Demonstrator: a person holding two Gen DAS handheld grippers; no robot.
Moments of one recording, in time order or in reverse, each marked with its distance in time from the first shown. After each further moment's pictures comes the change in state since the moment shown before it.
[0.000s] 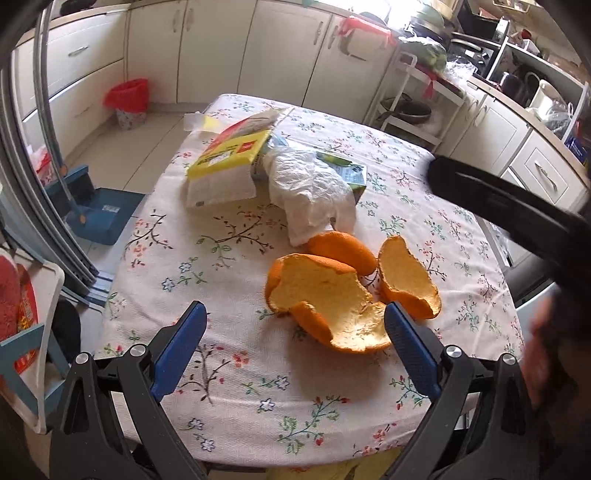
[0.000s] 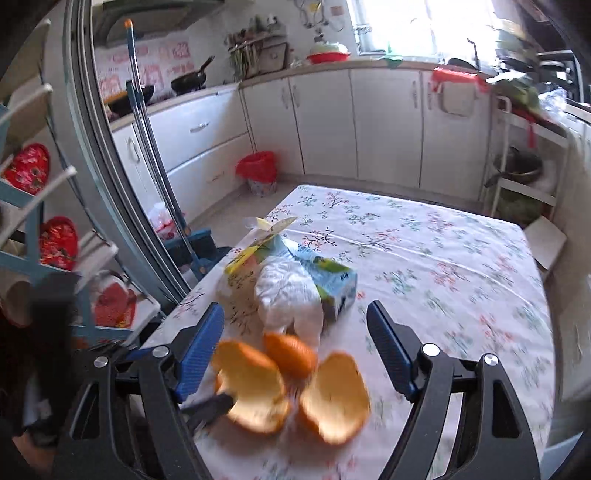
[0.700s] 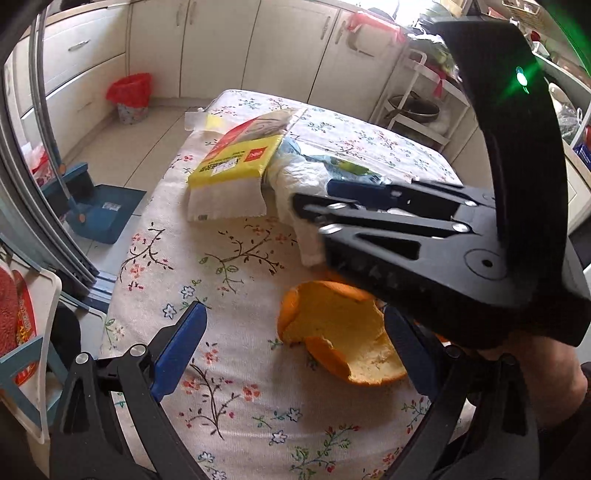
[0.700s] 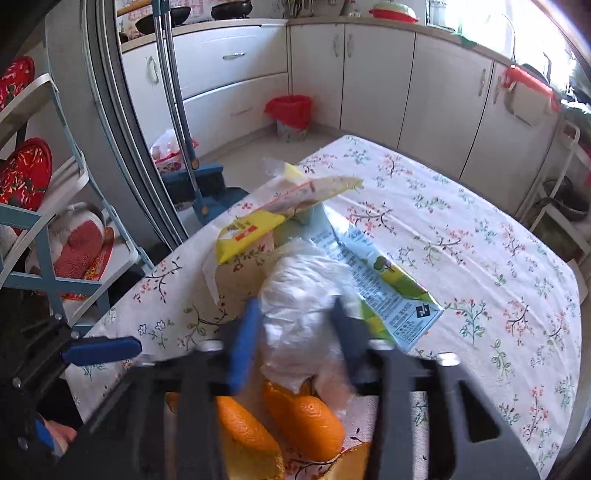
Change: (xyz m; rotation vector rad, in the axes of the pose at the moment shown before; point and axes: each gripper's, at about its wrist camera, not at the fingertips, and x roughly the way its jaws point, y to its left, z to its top) left arm 0.019 0.008 0.020 -0.016 0.025 0.011; right arm 0.088 0.028 0.007 -0.210 0.186 0.020
